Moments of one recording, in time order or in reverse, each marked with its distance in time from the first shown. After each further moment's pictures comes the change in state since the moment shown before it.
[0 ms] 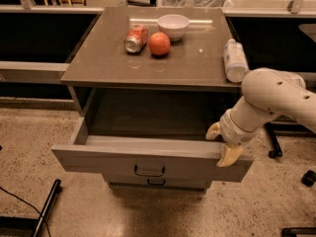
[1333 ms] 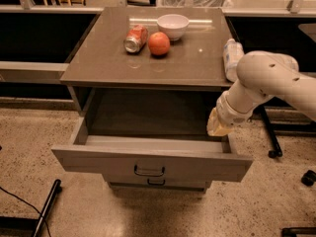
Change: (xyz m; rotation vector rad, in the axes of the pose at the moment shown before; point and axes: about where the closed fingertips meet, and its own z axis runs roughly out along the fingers) arm 0.007 -0.058 -0.018 0.076 0.020 0.105
